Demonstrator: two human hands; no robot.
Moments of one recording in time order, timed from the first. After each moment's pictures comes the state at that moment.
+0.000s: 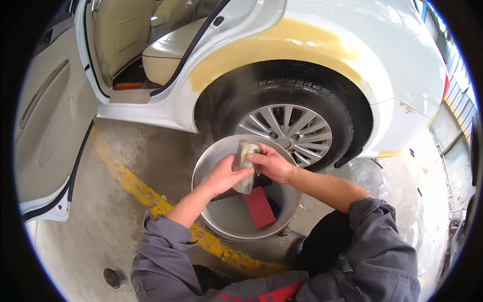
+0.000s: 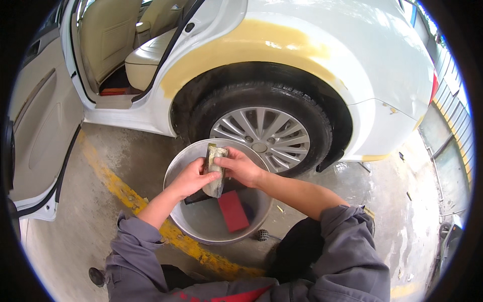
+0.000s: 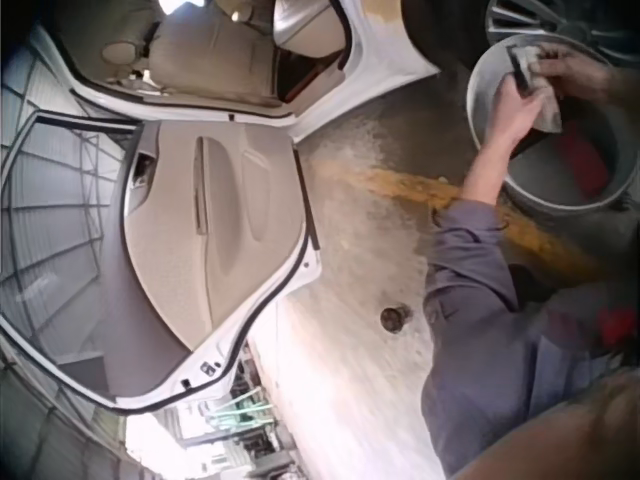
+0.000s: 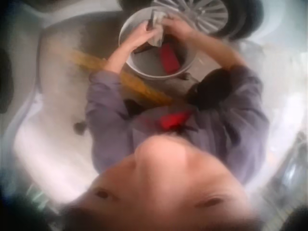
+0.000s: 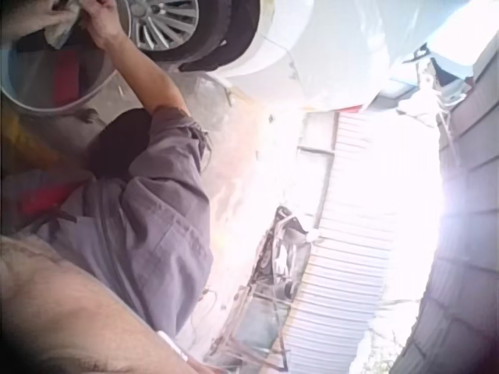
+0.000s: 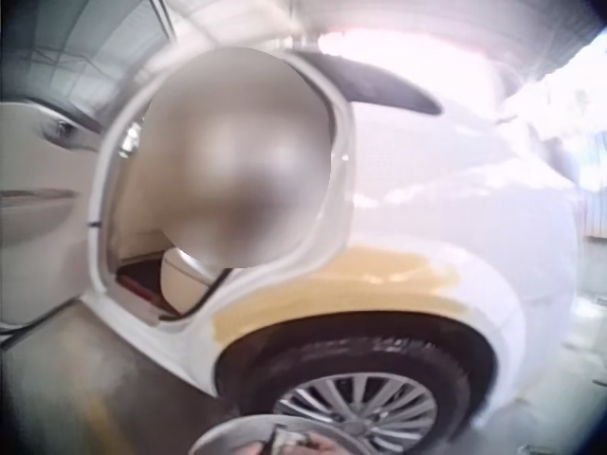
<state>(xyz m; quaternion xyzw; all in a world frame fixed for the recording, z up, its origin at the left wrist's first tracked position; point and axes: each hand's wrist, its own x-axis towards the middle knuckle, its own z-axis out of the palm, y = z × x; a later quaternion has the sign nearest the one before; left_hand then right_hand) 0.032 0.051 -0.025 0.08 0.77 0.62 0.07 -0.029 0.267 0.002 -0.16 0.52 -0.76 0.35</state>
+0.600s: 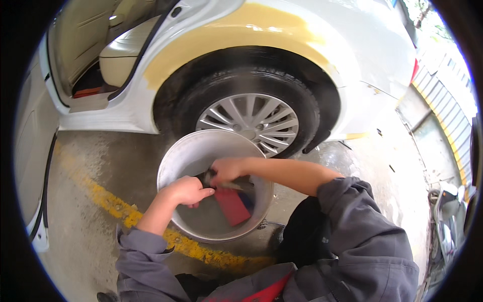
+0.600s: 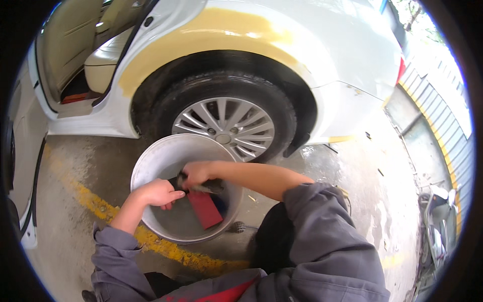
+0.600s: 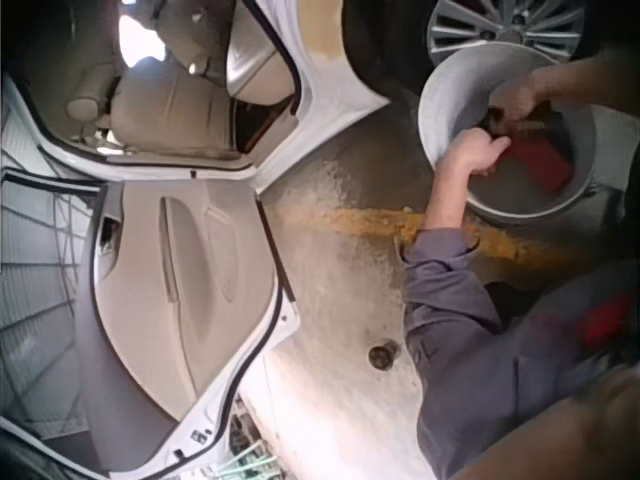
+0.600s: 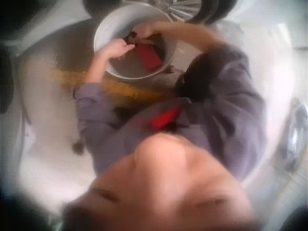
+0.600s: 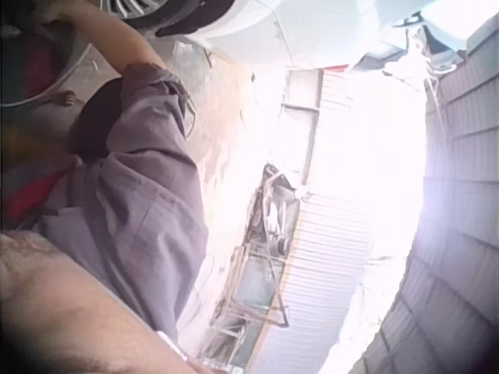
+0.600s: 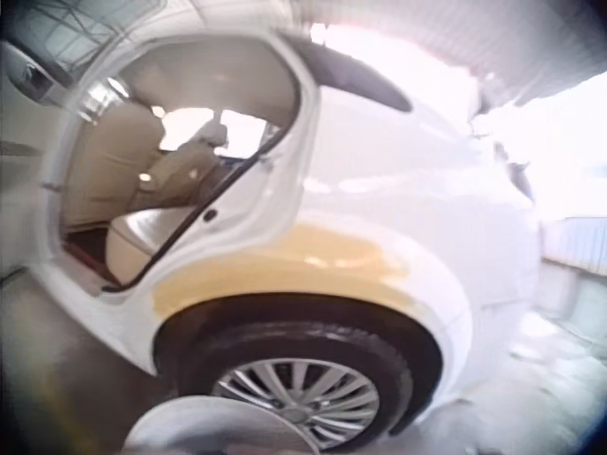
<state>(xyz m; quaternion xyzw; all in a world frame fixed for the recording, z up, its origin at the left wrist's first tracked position) 0.049 0.034 0.002 0.09 0.90 0.23 0.37 -0.038 0.230 -0.012 -0.34 0.84 -0.19 0.37</state>
